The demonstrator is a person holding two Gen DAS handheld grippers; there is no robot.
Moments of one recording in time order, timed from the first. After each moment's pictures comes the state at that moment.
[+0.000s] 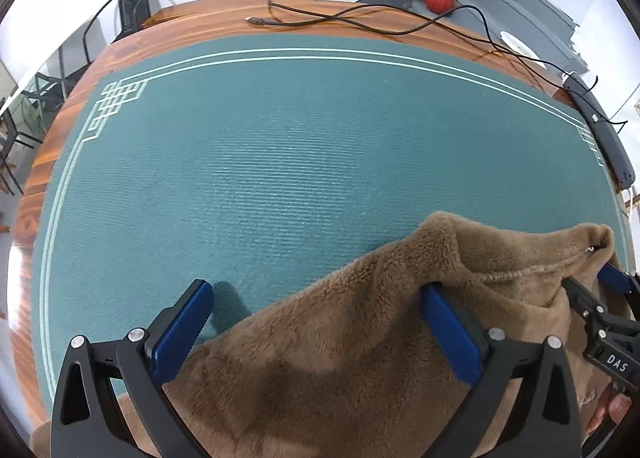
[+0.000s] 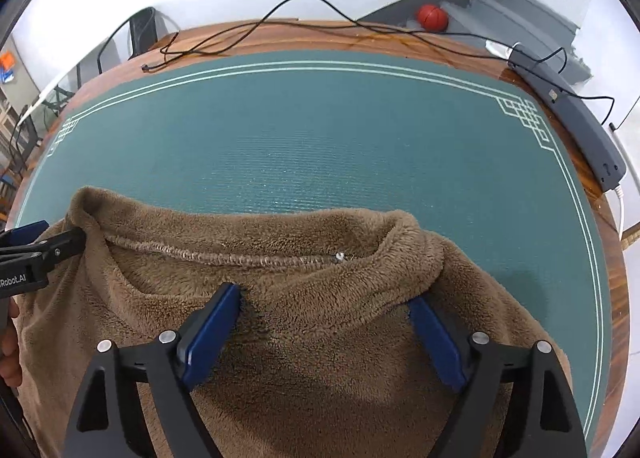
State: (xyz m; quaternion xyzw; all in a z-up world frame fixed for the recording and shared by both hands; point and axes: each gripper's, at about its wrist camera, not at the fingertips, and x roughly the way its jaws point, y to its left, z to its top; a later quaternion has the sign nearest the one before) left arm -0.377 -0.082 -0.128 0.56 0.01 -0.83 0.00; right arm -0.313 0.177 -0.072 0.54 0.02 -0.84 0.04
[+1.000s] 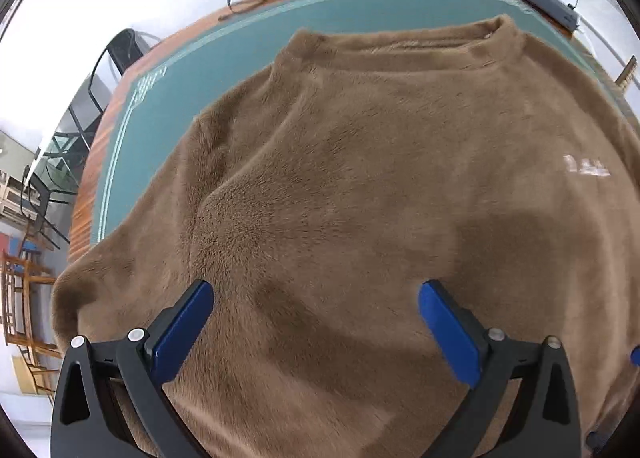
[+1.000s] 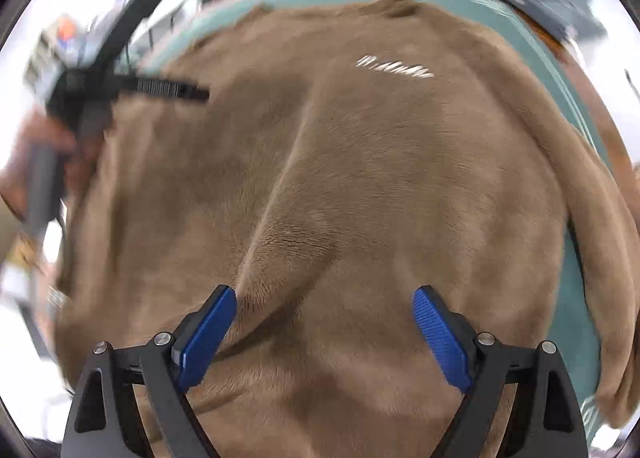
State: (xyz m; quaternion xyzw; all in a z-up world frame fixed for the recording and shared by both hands) left arm -0.179 -0.010 -0.104 0.56 -0.13 -0.82 -0.01; right arm 0.018 0.230 -0.058 0.56 -0.03 -0.82 0.14
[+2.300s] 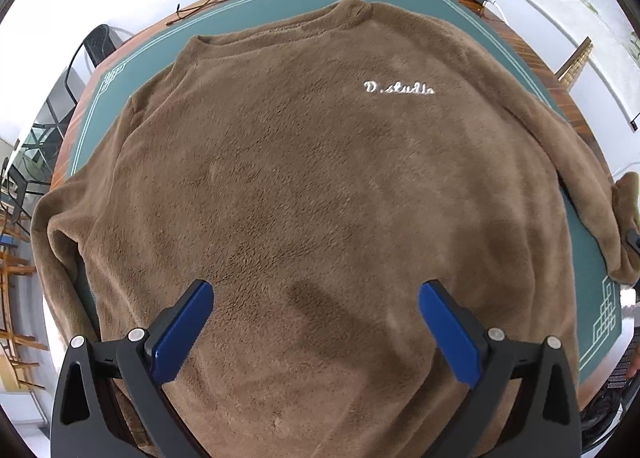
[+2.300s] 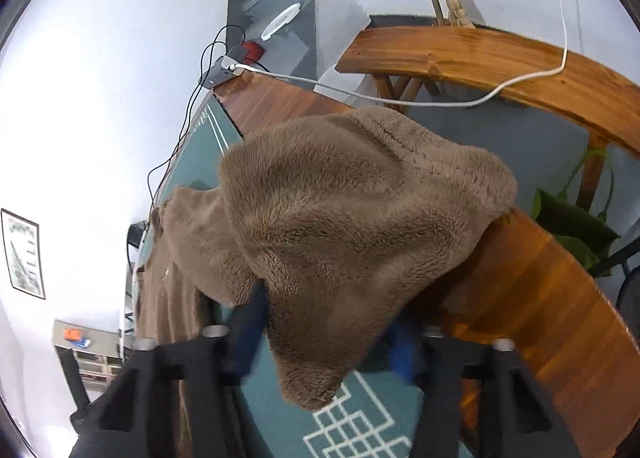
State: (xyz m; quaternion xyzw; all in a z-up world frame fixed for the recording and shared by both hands) left arm -0.068 0.095 -0.084 0.58 -0.10 -0.80 -0.05; right arm 0.116 0.538 -0.082 0.43 -0.42 -0.80 -0.05
